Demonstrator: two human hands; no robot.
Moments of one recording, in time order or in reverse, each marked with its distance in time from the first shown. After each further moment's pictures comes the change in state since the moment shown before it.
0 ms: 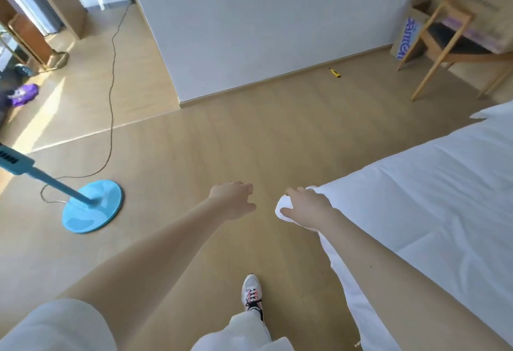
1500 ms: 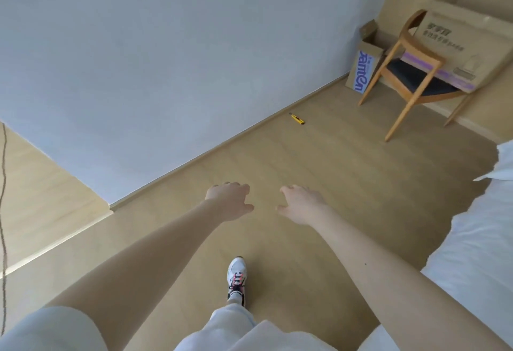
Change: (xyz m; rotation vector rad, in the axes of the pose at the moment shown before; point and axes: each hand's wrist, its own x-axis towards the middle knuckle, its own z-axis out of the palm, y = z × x) left_hand 0.585 -0.032 -0.368 0.141 0.028 0.238; right_hand 0.504 0.162 -0.386 0.082 0.086 0.214
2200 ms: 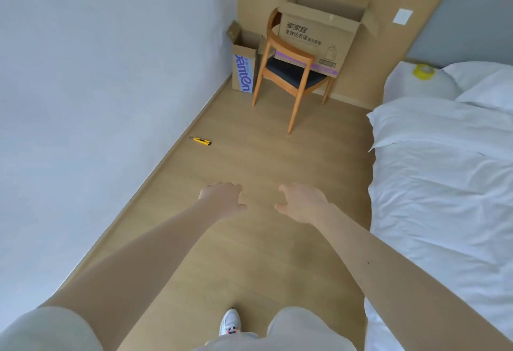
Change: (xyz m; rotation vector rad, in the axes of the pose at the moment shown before) left_hand 0.279 0.070 -0.143 0.175 -0.054 0.495; right_hand 0.126 0.131 -0.127 0.204 0.029 0.532
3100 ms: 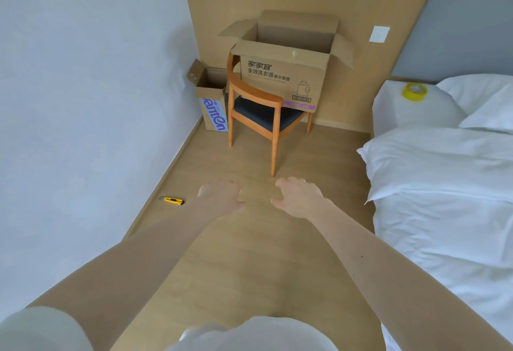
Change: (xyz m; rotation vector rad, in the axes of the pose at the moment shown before) left_hand 0.334 0.114 -0.199 0.169 0.058 0.057; right_hand 0.274 0.222 -0.173 0.140 0.107 0.050
